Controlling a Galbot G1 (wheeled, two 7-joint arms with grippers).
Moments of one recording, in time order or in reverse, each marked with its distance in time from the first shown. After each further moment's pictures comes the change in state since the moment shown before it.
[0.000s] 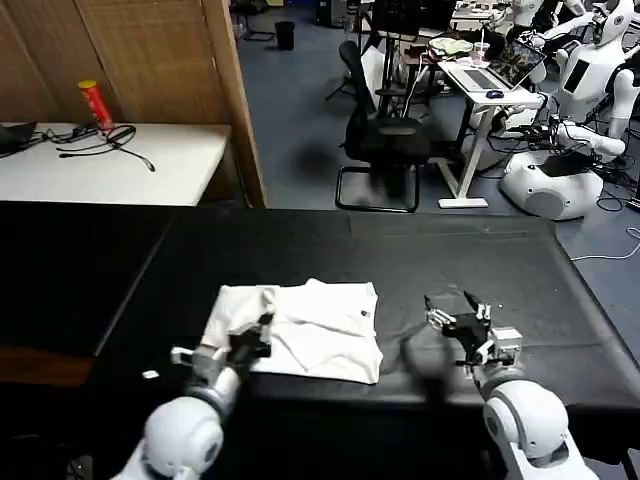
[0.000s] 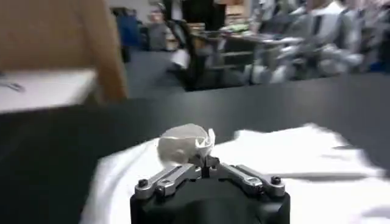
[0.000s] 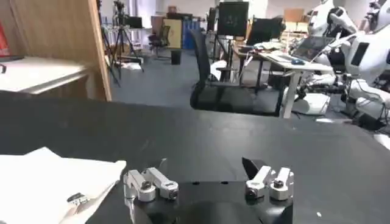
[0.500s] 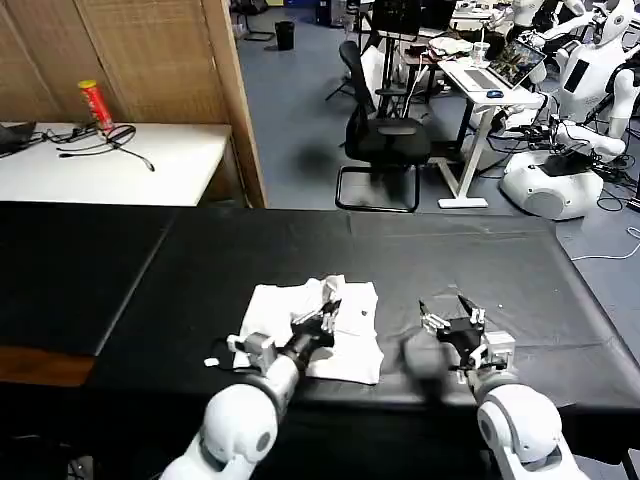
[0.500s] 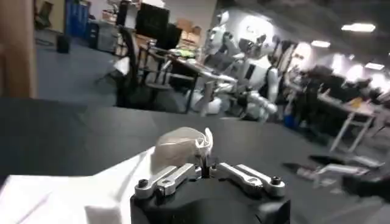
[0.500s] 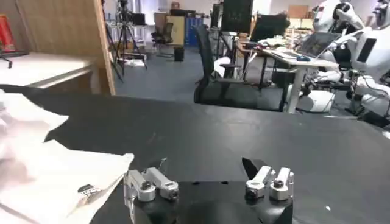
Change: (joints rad) left arm -0.104 -0.148 0.148 0.053 -0.057 -0.042 0.022; right arm -0.010 0.002 -0.004 0.004 -0.007 0.001 -0.005
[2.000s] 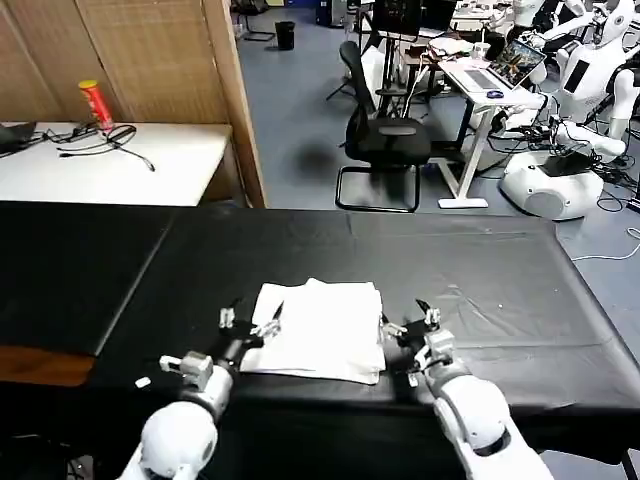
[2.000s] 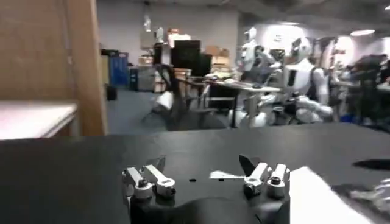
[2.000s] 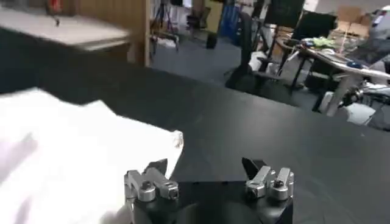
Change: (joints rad) left arm 0.153 0.127 -0.280 0.057 0.121 -0.239 0.088; right arm 0.091 -0.001 -0.173 -0.069 -0.105 -0.014 -0.031
